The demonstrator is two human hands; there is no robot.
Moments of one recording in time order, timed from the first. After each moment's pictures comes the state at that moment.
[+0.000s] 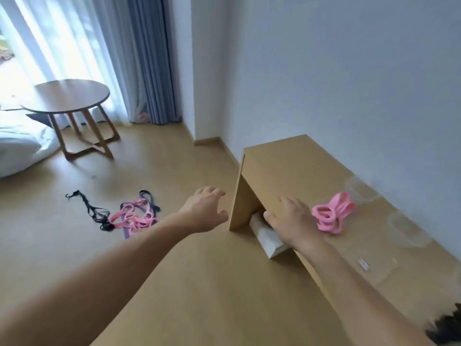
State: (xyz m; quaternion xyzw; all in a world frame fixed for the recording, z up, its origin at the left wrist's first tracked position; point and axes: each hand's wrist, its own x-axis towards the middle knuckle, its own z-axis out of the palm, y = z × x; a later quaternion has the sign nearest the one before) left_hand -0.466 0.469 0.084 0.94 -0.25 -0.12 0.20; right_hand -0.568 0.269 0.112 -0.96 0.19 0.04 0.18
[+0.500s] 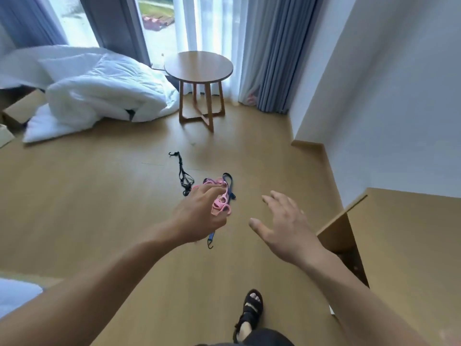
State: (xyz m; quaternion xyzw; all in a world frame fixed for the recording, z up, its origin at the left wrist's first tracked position) left_hand -0.408 0.673 0.070 0.96 0.00 -0.03 0.27; right_hand -0.385 0.462 0.086 -0.96 -0.16 0.12 0.18
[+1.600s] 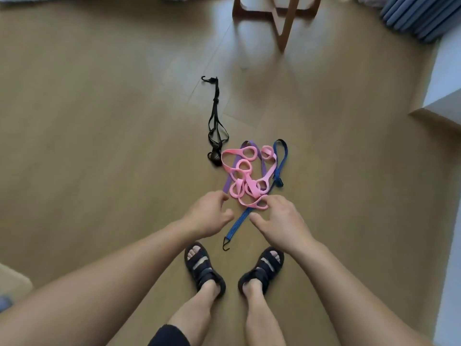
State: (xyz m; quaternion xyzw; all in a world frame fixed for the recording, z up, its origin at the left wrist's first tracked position) left_hand -0.058 0.875 -0.306 0.83 0.30 -0.27 0.39; right_hand 0.026 0.714 -0.270 -0.89 -0.20 0.38 0.14
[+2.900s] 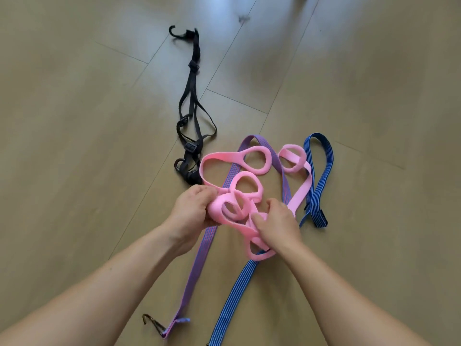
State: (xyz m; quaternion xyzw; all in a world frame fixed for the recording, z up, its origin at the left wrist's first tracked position) left_hand 0.072 0.917 -0.722 0.48 0.47 -0.04 0.74; right_hand 0.158 0.758 -0.795 -0.93 -0.09 0.33 0.16
